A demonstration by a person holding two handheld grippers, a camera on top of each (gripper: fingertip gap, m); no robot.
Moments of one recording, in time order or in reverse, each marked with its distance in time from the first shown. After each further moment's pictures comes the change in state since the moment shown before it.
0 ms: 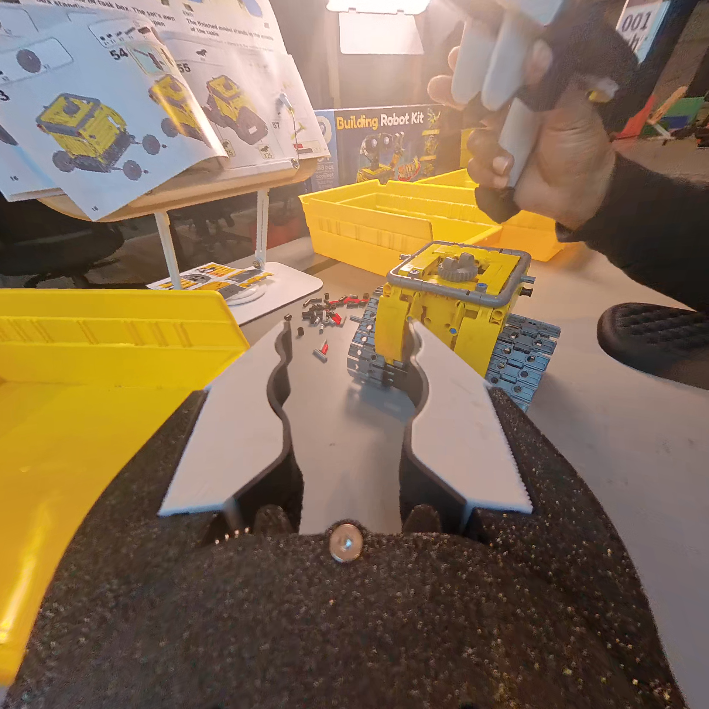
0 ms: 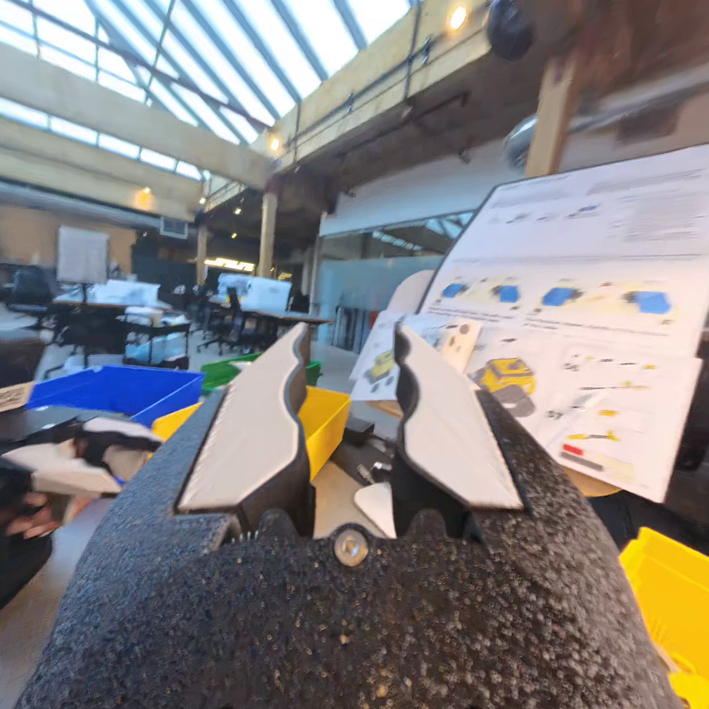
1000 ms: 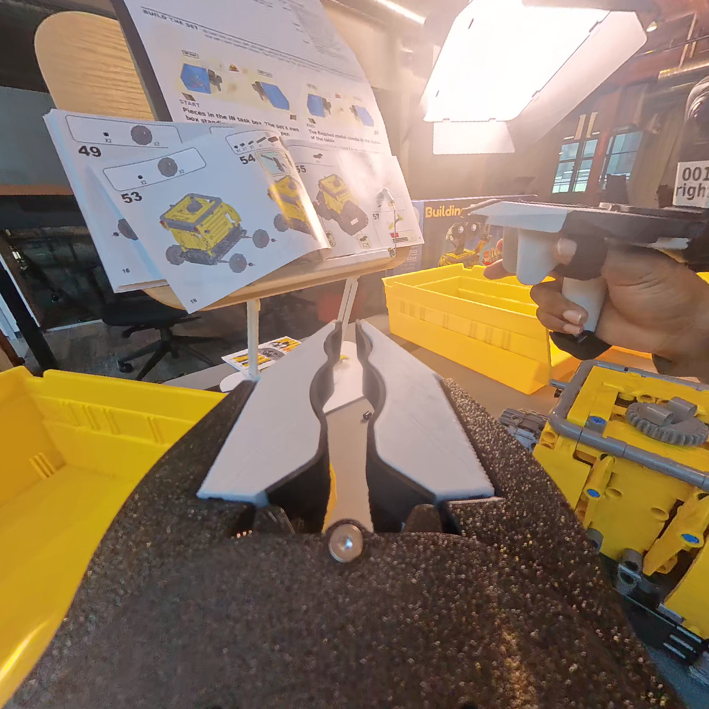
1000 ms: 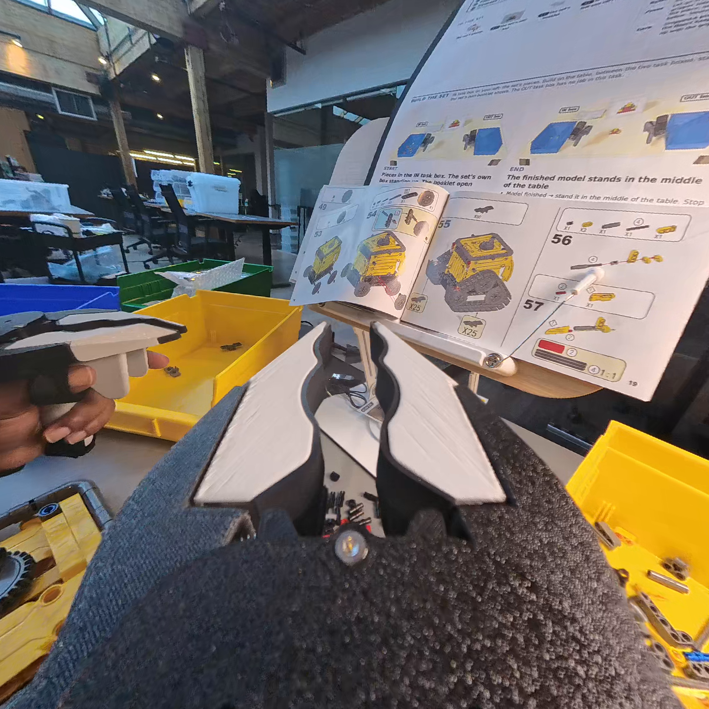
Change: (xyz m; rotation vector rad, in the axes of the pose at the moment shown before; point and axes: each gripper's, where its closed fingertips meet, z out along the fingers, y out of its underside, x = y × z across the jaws) left arm -0.079 -0.043 0.079 0.200 -0.180 0.005; right arm 0.052 0.097 0.024 -0.301 0.105 0.008
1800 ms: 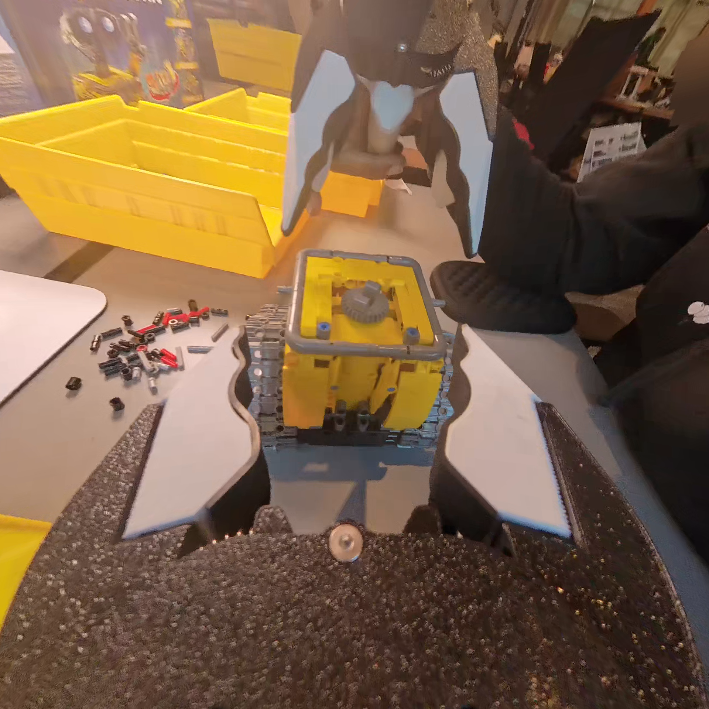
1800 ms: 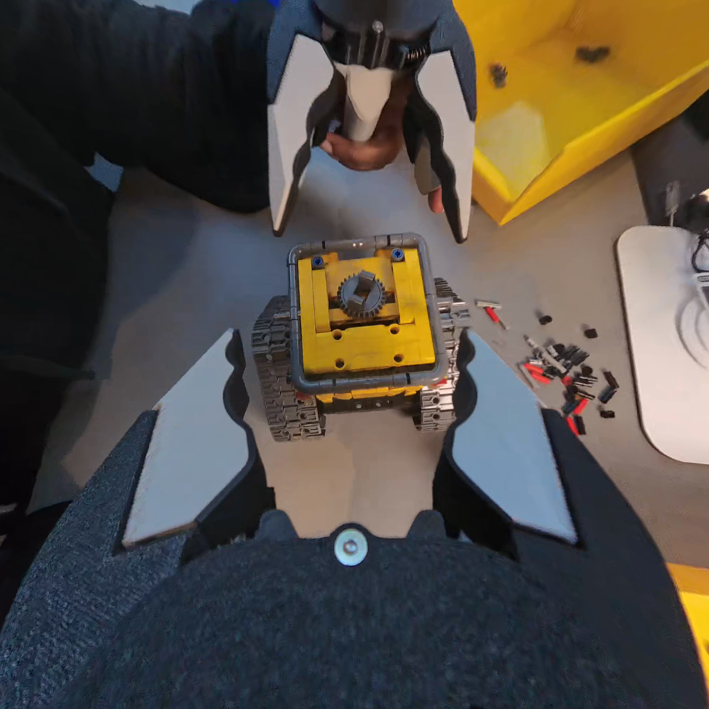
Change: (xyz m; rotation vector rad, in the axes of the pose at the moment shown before) left arm 0.133 0.033 -0.043 -0.413 0.843 -0.123; right arm -0.135 0.059 -0.106 -0.798 -0.844 -0.149
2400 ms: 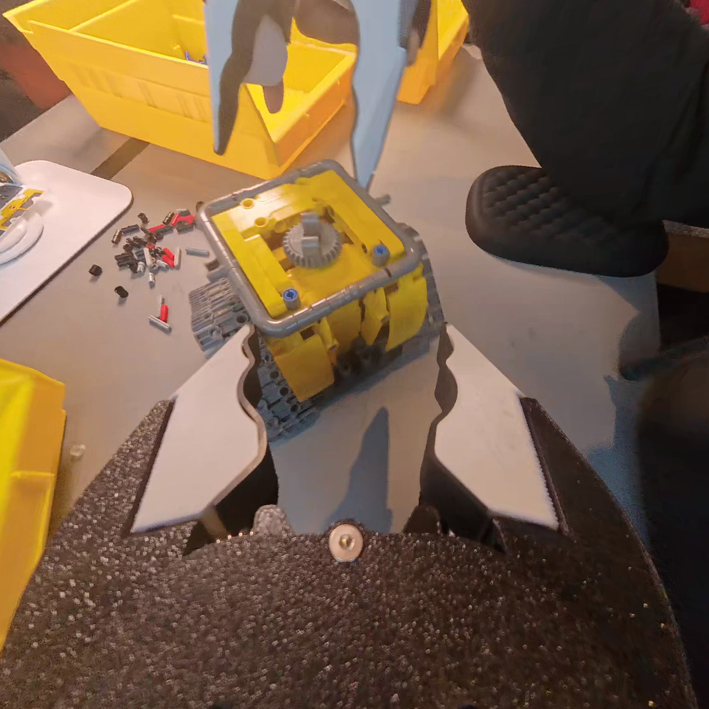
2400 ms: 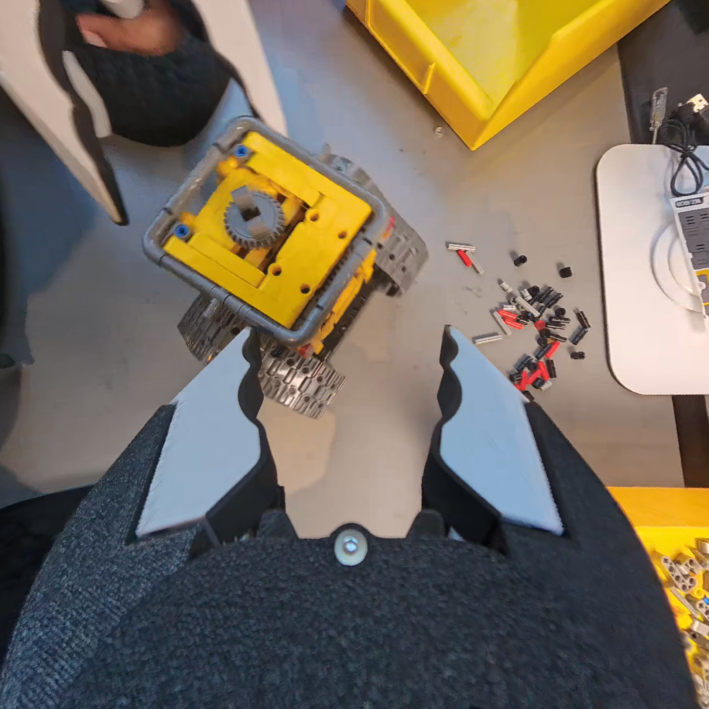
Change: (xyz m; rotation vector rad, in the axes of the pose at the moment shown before) left arm 0.055 0.042 -0.007 -0.251 -0.312 0.028; right arm 0.023 0.029 0.009 -0.169 0.114 0.028
